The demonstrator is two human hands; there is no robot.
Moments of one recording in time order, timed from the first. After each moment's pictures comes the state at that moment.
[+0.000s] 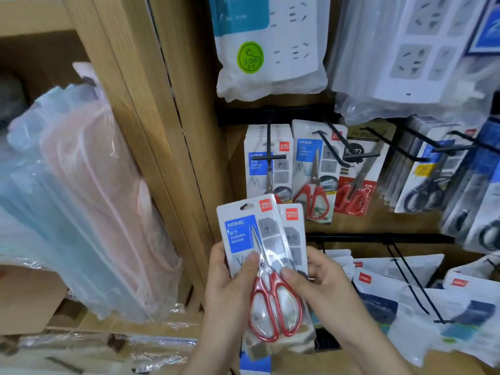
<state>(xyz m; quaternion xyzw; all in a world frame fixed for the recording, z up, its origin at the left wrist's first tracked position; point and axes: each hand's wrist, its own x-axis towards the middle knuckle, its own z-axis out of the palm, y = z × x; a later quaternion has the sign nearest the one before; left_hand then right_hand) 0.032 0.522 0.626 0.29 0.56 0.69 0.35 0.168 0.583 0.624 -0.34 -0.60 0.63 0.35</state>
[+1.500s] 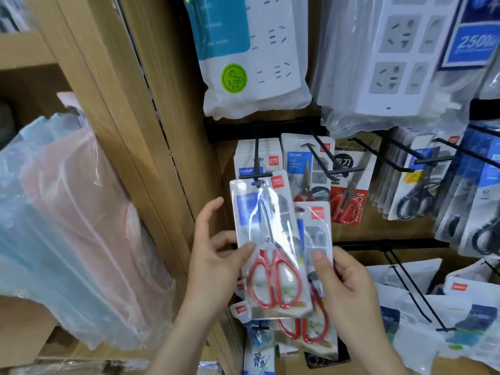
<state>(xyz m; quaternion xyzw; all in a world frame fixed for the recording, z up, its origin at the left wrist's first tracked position) 0.003 0.555 0.665 0.41 0.54 0.66 0.33 0.178 0.597 0.620 -0.40 -0.60 0.46 0.51</state>
